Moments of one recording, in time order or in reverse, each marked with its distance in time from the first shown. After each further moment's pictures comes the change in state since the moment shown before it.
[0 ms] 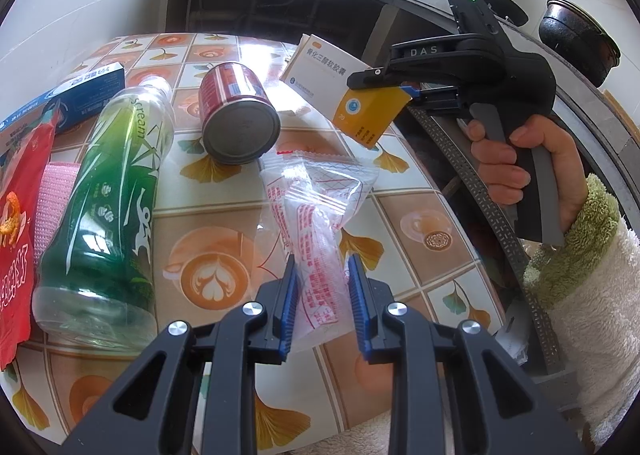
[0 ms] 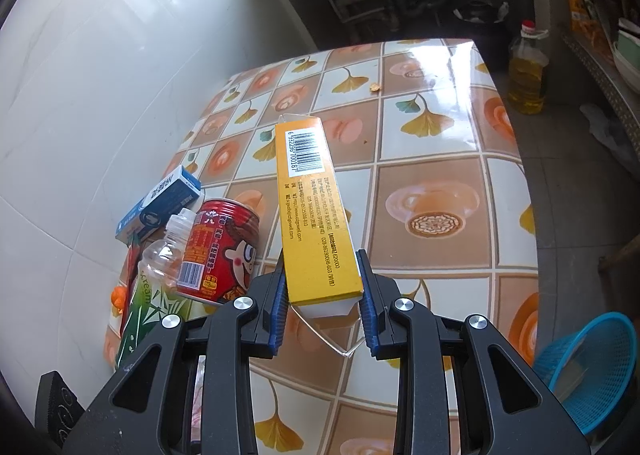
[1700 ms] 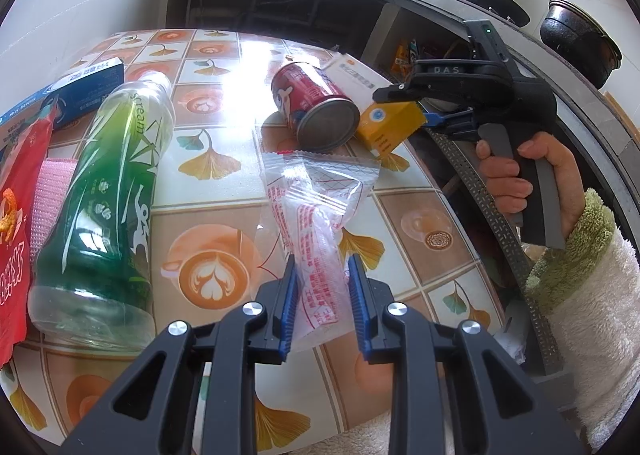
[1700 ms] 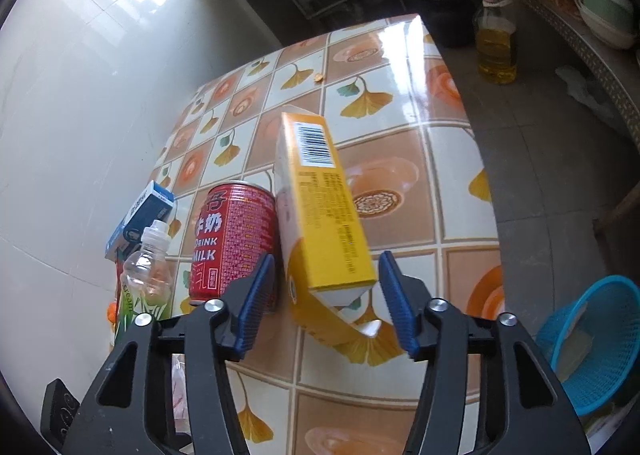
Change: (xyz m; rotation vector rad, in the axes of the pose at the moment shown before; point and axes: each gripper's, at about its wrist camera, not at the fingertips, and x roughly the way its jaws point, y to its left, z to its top) left arm 0.003 0.004 0.001 -0.010 0.008 -0.007; right arm -0.007 -0.043 -0.007 0.132 0.005 -0.048
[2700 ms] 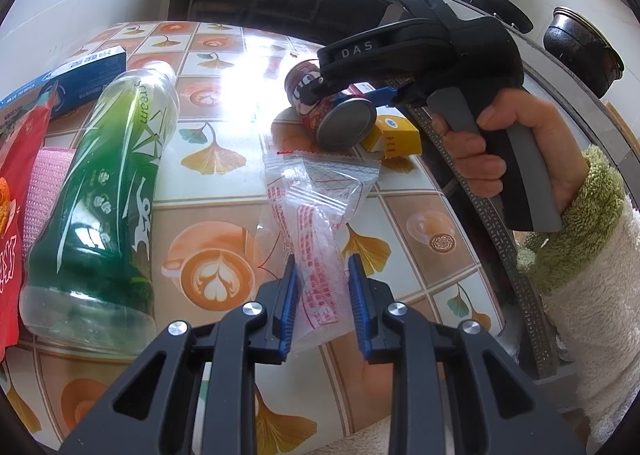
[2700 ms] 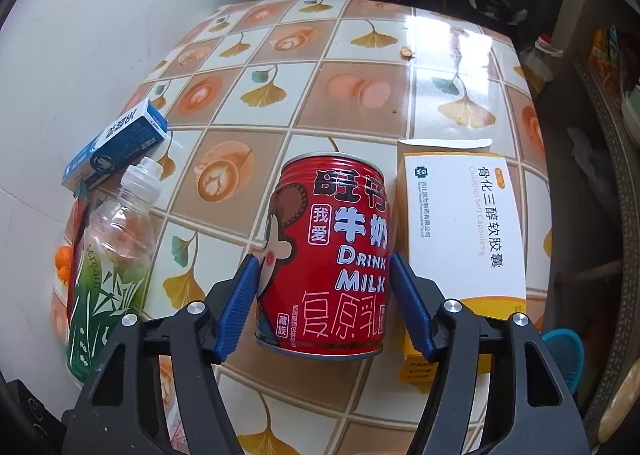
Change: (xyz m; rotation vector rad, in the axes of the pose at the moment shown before) left arm 0.002 0.011 0.000 -0.033 0.004 -0.021; right arm 0.058 0.093 0.004 -0.284 0.166 -0.176
